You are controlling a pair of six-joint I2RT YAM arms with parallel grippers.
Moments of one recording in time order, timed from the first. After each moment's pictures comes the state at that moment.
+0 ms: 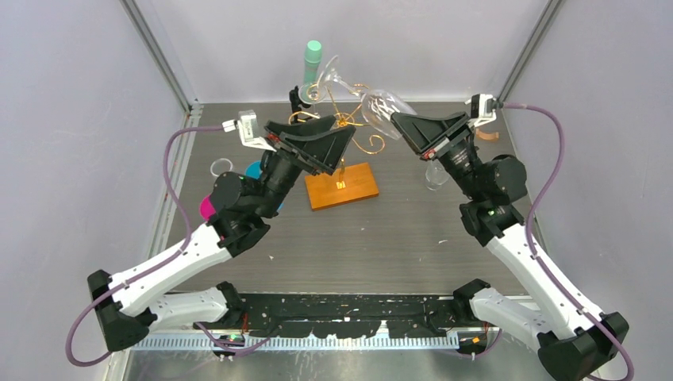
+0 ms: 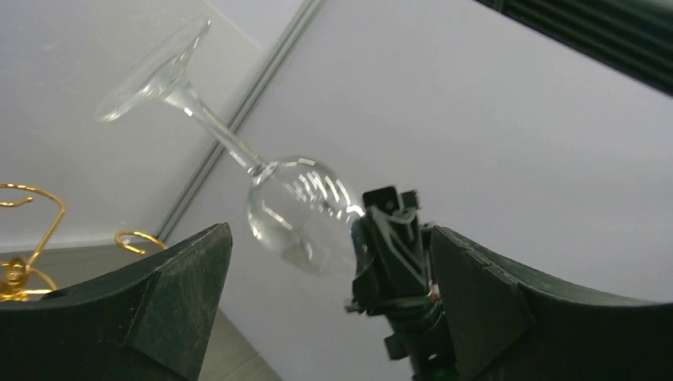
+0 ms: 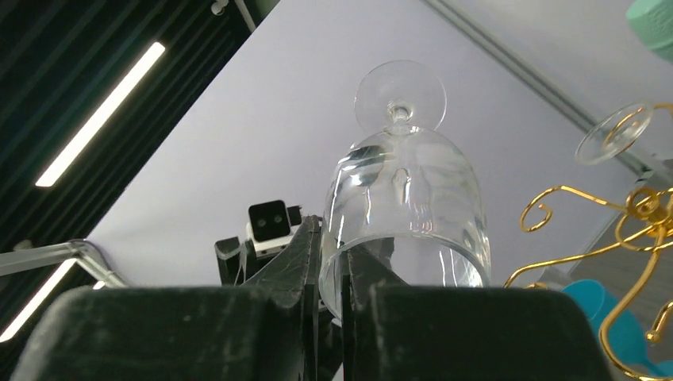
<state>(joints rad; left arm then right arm) -0.96 1.07 1.03 0.65 -0.23 -0.64 0.46 0.92 0.89 0.62 -0.30 1.31</state>
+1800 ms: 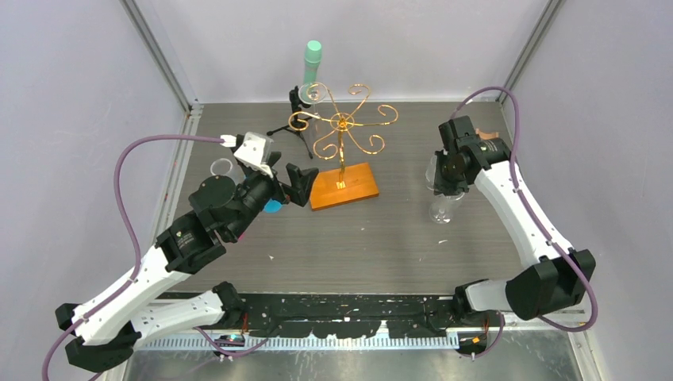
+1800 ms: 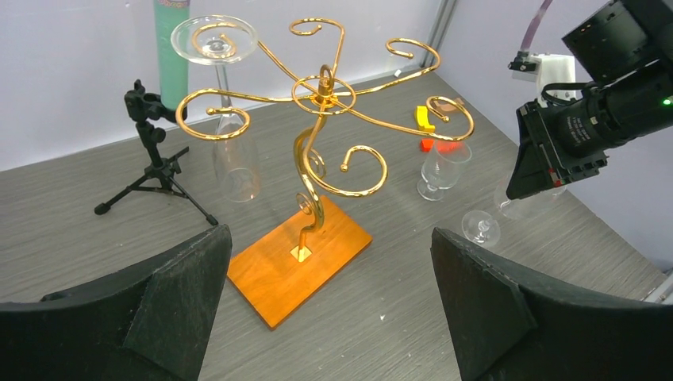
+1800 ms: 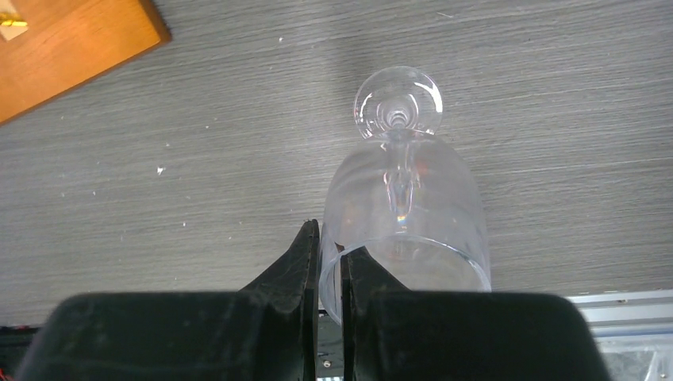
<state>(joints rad) -0.95 0.81 1.11 -0.29 -0.40 -0.14 0.28 1.32 1.35 -1.14 0.14 0.39</state>
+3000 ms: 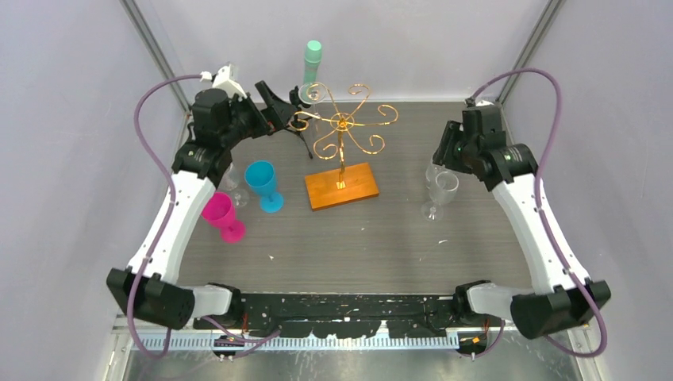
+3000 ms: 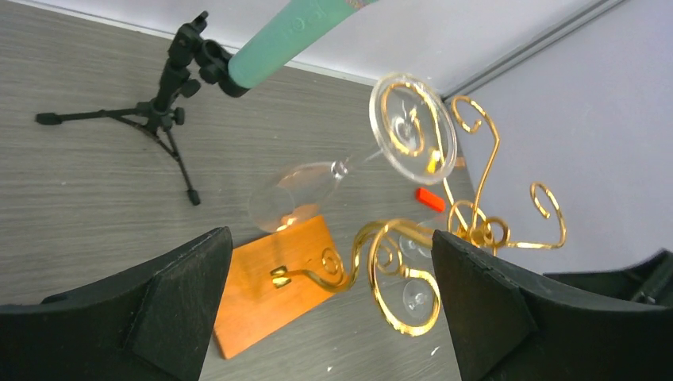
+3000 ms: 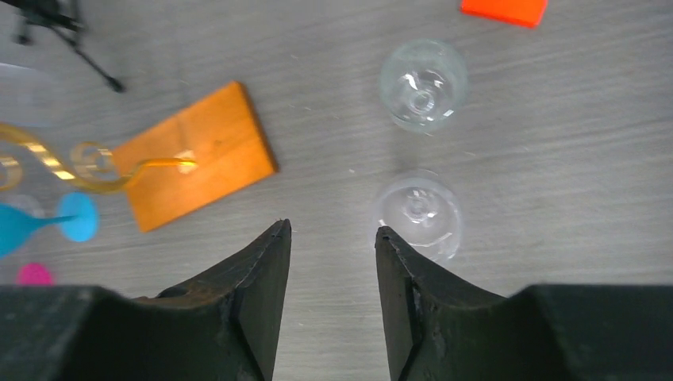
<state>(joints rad) -0.25 1.25 1.37 -0.34 0.17 -0.57 0.22 1.26 1.41 -0.94 0.16 0.42</state>
